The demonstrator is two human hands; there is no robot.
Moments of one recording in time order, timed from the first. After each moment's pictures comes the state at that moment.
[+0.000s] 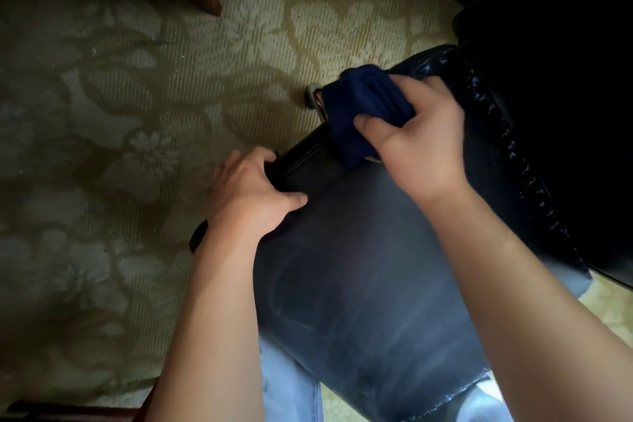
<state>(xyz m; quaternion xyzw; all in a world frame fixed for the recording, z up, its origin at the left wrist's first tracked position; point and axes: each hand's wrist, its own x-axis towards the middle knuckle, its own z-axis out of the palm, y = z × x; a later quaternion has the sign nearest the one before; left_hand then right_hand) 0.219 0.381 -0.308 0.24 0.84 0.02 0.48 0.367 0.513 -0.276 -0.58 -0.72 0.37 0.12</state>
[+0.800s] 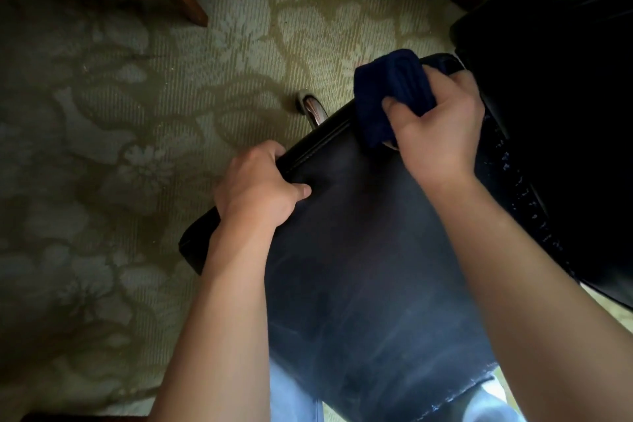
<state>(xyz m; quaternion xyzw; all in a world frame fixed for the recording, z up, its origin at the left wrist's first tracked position) 0.234 0.429 -0.307 0.24 0.85 0.01 0.47 0.391 0.553 -0.288 -0.64 -0.70 0.30 0.12</state>
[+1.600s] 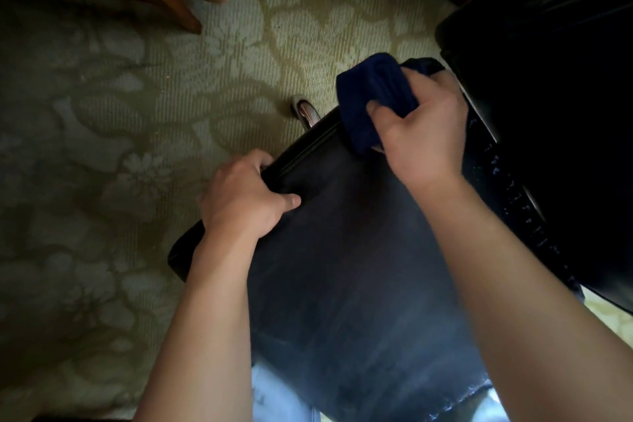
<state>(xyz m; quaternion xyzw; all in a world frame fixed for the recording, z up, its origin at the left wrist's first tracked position) 0.241 0.433 -0.306 0.25 0.85 -0.01 0.47 0.397 0.563 -0.291 -0.64 -0.69 0.32 0.11</state>
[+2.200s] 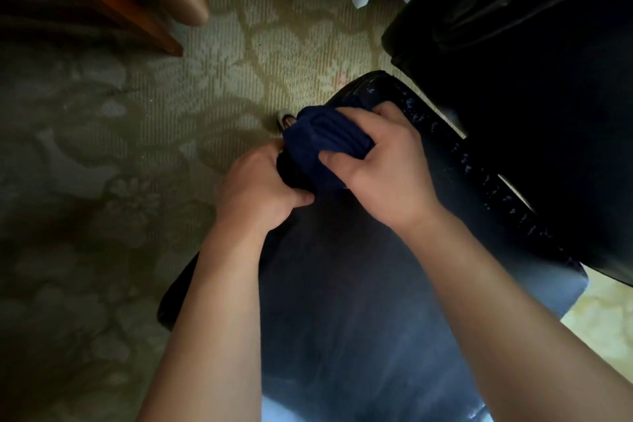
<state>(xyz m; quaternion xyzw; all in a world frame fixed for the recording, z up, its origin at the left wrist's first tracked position) 0.259 0.477 -0.299 0.30 0.80 0.07 0.52 0.401 0.545 -0.283 -0.57 -0.69 0.43 0.10</state>
